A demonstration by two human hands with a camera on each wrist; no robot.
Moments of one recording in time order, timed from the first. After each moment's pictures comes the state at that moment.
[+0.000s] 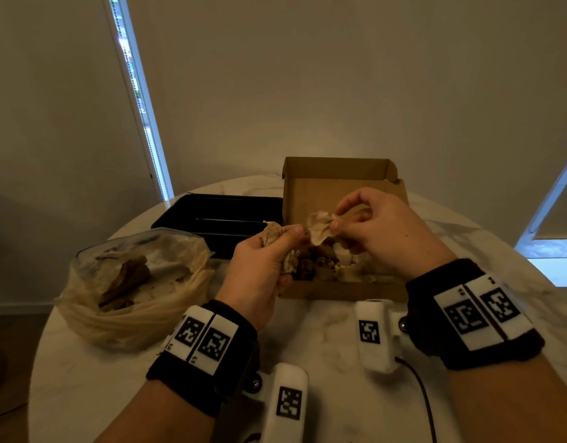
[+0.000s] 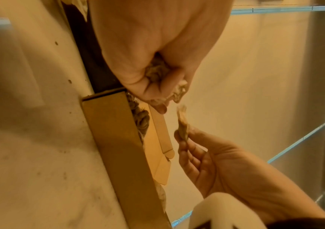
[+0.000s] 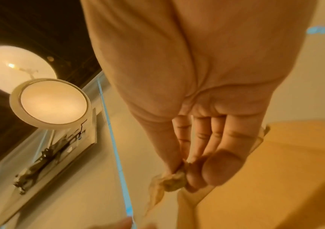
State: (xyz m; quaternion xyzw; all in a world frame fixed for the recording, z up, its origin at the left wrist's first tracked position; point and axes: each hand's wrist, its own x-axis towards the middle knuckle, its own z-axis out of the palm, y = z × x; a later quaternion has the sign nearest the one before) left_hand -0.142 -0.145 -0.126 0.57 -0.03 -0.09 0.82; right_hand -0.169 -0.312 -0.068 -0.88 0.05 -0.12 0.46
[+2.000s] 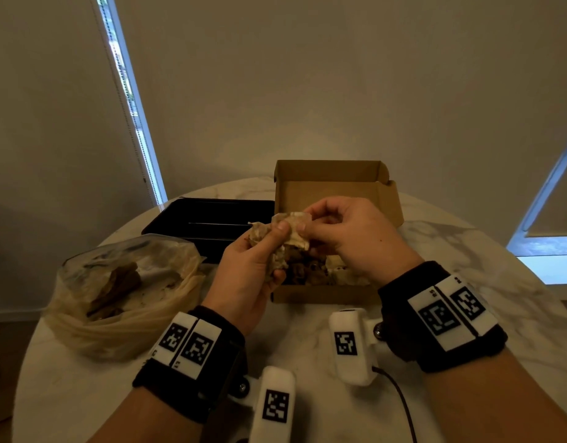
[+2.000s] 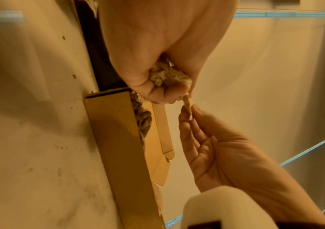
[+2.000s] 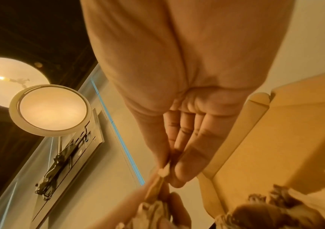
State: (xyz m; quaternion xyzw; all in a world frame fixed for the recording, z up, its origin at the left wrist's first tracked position) left_hand -0.139 -0.142 -0.124 0.50 -0.05 -0.10 0.86; right_hand -0.163 -0.296 -0.073 -0.82 -0.03 -0.10 0.56
